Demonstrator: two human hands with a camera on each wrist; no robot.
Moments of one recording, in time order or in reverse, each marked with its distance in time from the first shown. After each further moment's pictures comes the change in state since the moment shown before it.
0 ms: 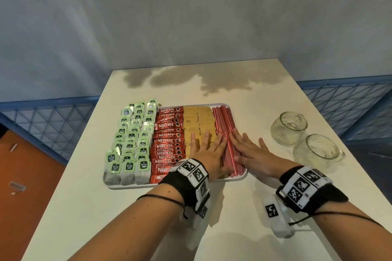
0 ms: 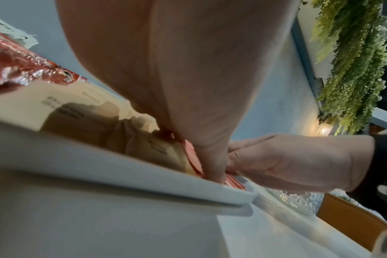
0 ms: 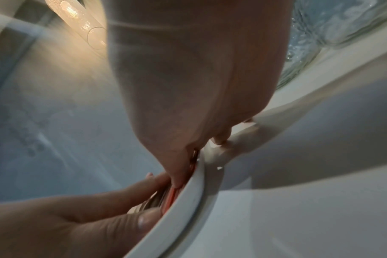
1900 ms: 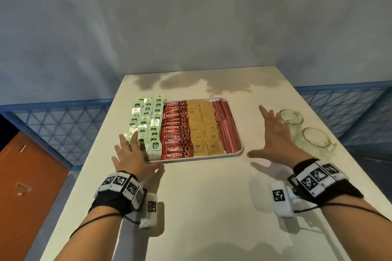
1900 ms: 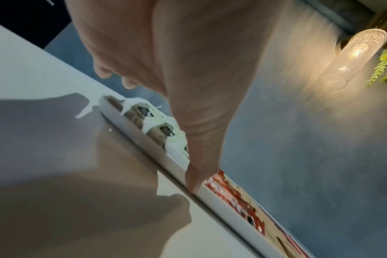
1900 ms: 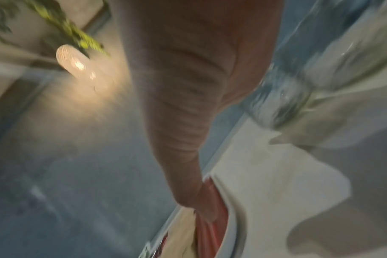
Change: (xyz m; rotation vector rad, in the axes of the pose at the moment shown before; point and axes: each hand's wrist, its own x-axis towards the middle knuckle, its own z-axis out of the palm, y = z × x) left_hand -0.115 -0.159 0.050 -0.499 0.370 -0.694; right_hand -0.040 -0.020 -0.009 -0.008 0.511 0.228
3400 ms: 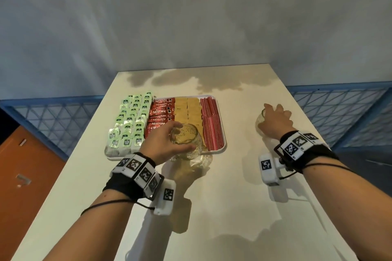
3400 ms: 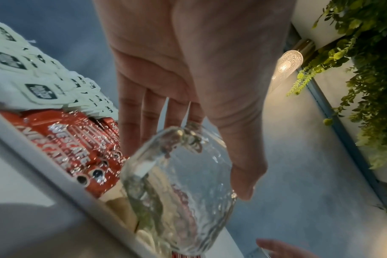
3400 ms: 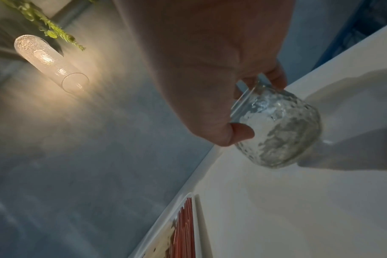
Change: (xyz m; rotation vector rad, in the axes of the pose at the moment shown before) left_hand -0.048 0.121 -0.014 -0.435 -0.160 0.405; right_hand 0.053 0.046 -0.035 -0.052 -0.021 0.325
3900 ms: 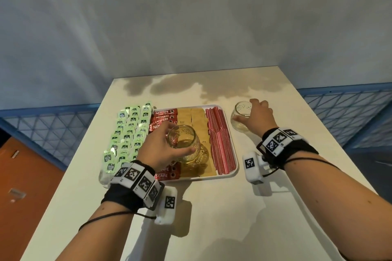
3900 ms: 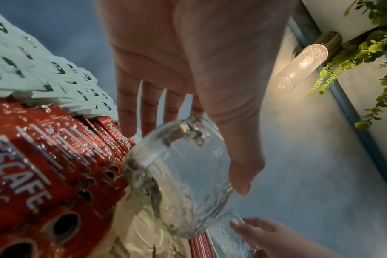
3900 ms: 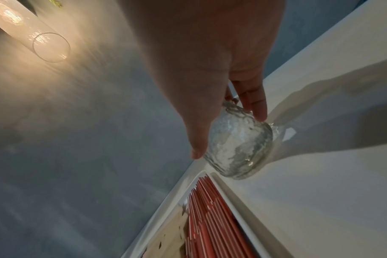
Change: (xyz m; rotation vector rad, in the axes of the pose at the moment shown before) left_hand 0.061 -0.010 -0.019 0.031 0.062 -0.032; right_hand 0.063 -0.077 0.018 0.223 0.106 -0.096
